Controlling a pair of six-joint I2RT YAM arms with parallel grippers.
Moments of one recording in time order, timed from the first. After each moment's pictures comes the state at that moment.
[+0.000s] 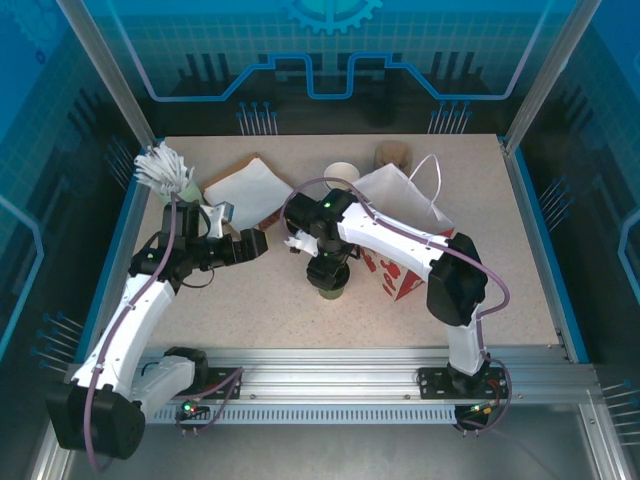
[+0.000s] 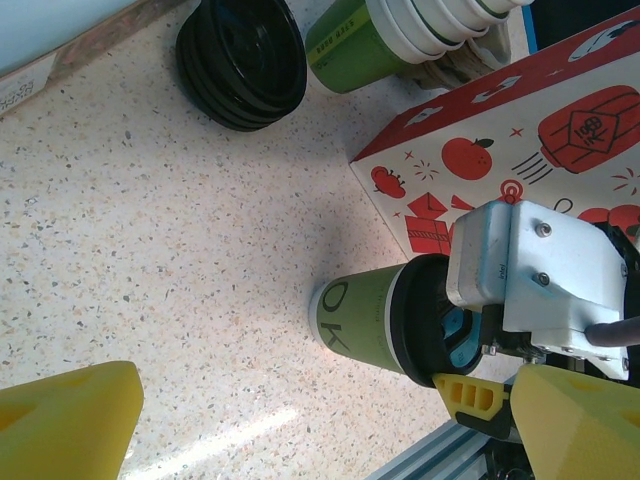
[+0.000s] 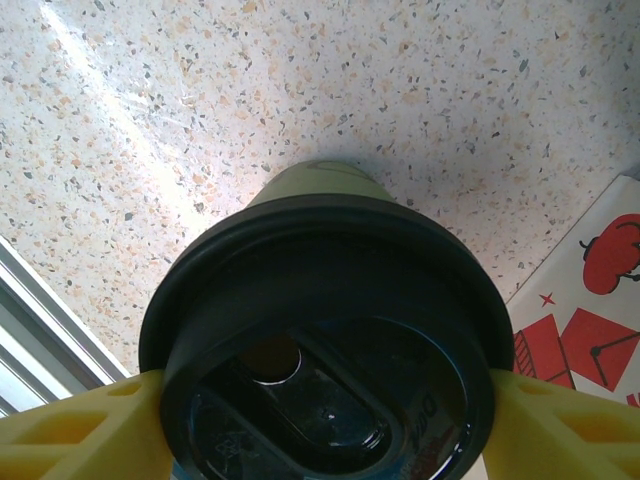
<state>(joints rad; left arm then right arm) -0.09 0.98 0.85 -0.68 0.57 -0.43 0.89 1.97 1.78 -1.35 0.03 -0.18</state>
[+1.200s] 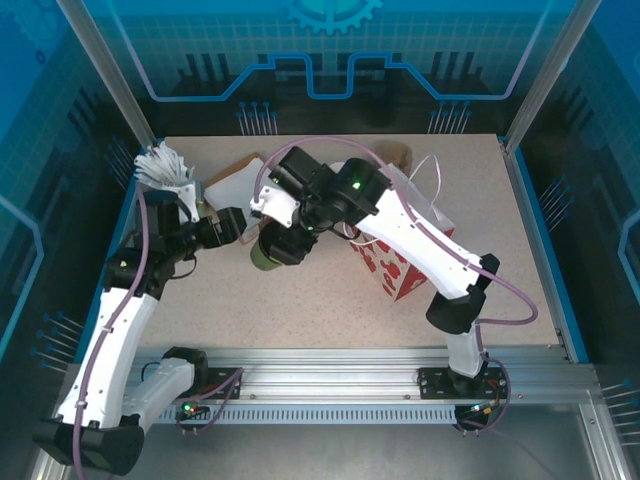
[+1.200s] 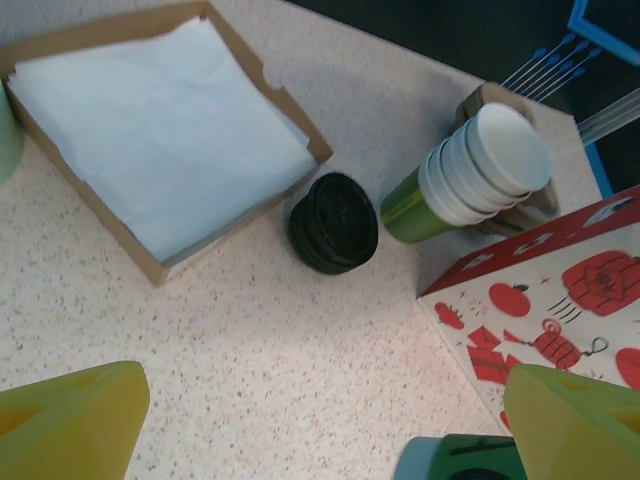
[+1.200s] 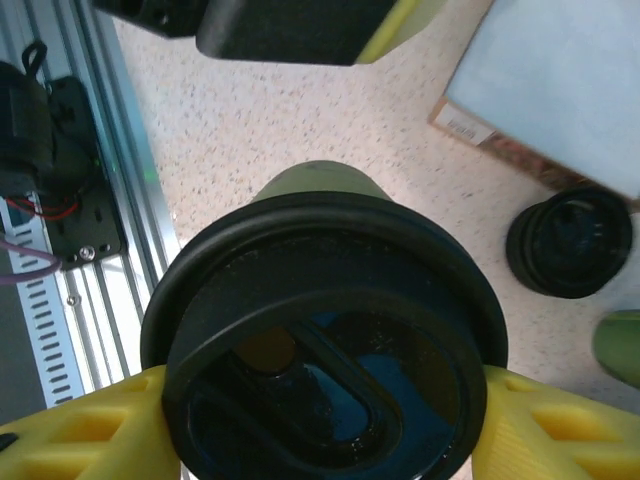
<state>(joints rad) -0.09 0.89 1.06 -0.77 0.23 -0.43 1.00 1.96 2.44 -1.49 -0.10 -0.18</state>
